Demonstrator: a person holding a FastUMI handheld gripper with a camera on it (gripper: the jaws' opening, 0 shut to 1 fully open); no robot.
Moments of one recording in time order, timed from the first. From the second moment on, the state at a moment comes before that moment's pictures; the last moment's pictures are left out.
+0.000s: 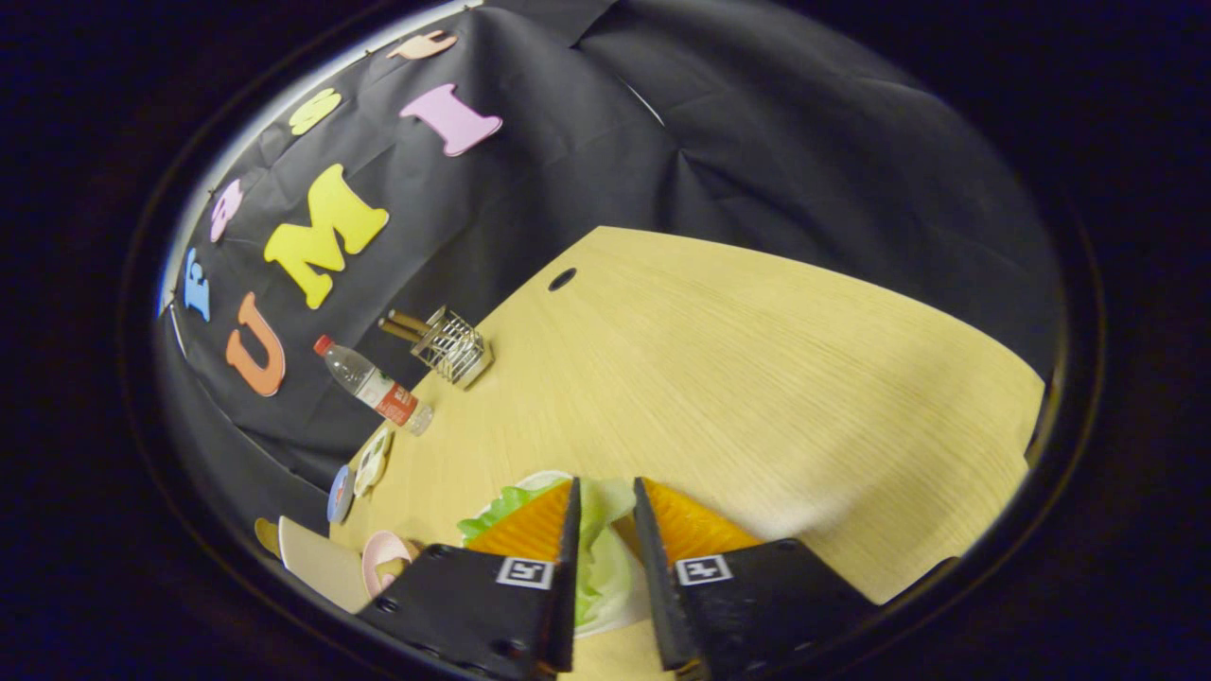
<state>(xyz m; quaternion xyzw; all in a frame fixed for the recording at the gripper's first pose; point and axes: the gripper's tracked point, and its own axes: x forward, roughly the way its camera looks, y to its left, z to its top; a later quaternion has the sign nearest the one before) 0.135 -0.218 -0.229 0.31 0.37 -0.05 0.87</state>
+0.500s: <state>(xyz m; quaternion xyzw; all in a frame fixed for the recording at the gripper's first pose) 0.123 -0.186 -0.126 0.30 0.28 0.01 0.91</state>
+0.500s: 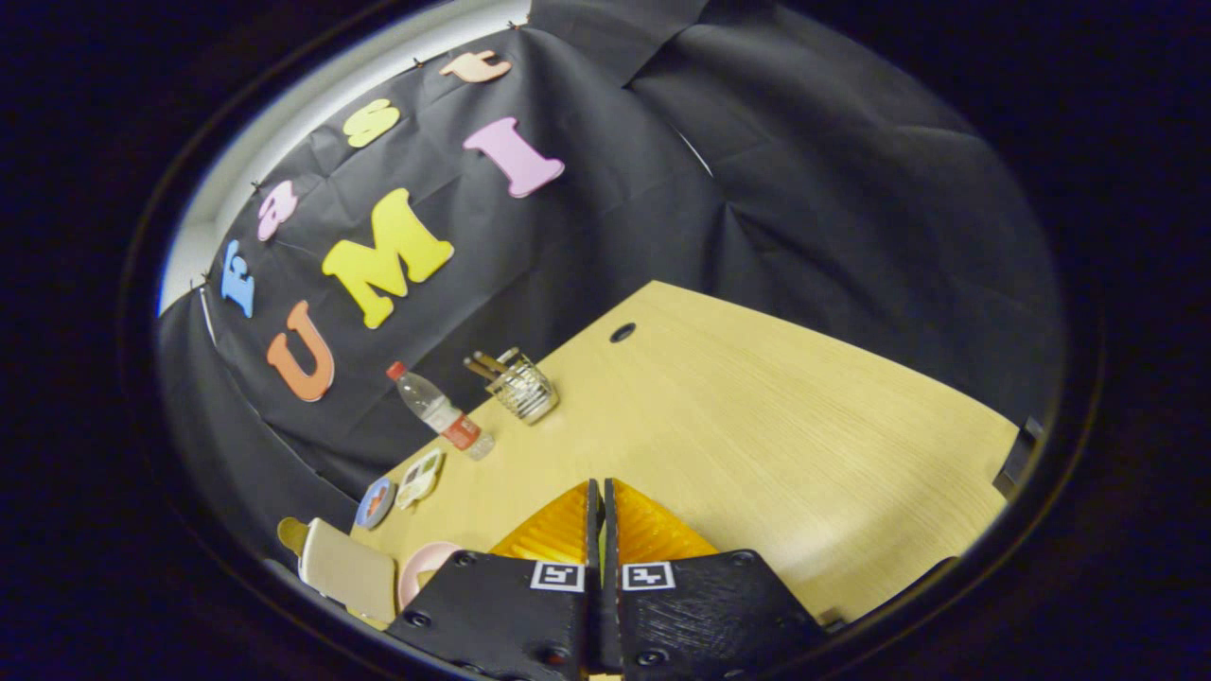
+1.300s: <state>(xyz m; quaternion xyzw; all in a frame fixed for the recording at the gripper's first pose) 0.072 0.060 -0.032 0.27 0.23 0.19 0.91</state>
